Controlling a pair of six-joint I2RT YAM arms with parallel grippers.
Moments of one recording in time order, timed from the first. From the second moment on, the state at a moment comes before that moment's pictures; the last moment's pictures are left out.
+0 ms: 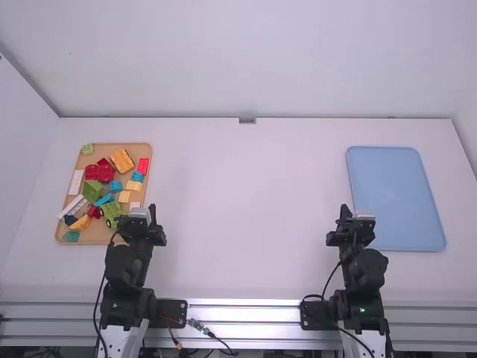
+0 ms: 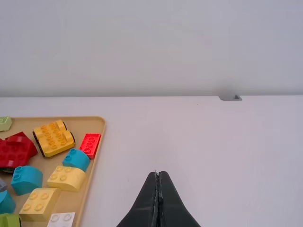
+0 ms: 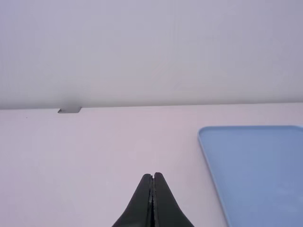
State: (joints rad) left arm 0.00 0.01 0.01 -0.10 0.00 0.00; right arm 0.00 0.01 0.01 -0.10 -0.02 0.00
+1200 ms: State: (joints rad) left arm -0.03 0.46 0.45 -0.22 0.08 -0.12; right arm -0.01 0.26 0.23 -0.32 -0.14 -0.08
